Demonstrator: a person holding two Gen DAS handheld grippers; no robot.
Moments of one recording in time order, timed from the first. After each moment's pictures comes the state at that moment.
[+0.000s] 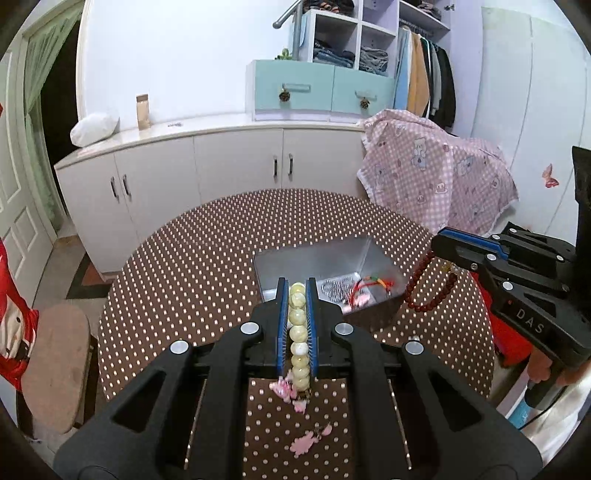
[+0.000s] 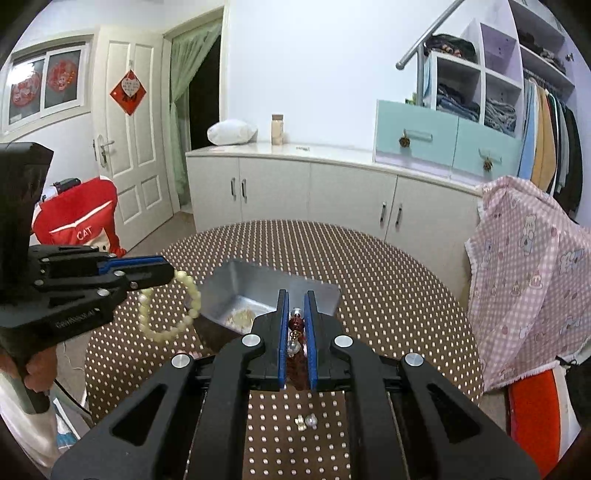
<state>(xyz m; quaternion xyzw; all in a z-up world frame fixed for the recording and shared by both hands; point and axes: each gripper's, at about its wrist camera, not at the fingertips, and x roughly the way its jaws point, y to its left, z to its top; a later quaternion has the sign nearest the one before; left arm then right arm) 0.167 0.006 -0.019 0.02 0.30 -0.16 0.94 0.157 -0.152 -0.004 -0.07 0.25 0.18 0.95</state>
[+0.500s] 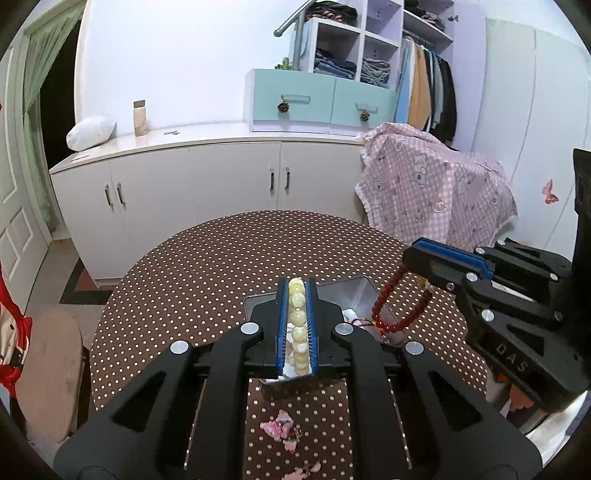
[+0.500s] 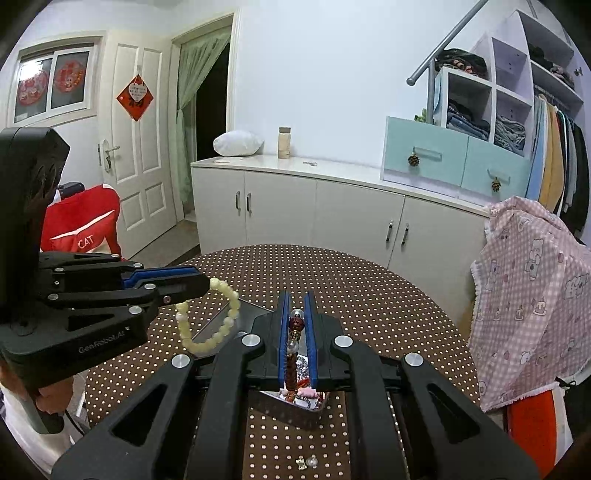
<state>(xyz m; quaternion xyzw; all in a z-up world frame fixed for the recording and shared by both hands) 0.198 -0.003 -0.005 0.00 0.29 -0.16 0.94 0.185 -0.142 0.007 -0.07 0.24 0.19 0.95</state>
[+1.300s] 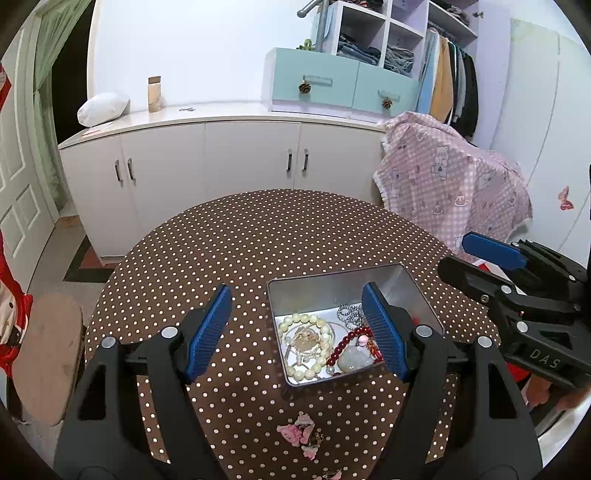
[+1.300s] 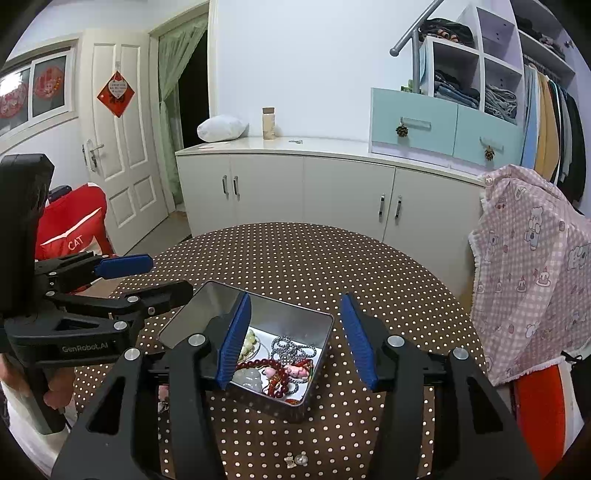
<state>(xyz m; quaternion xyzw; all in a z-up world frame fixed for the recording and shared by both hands) 0.218 0.017 -0.027 -0.01 0.32 -0.14 0.94 0.198 -0.158 -0.009 -0.05 0.28 0.17 0.95</state>
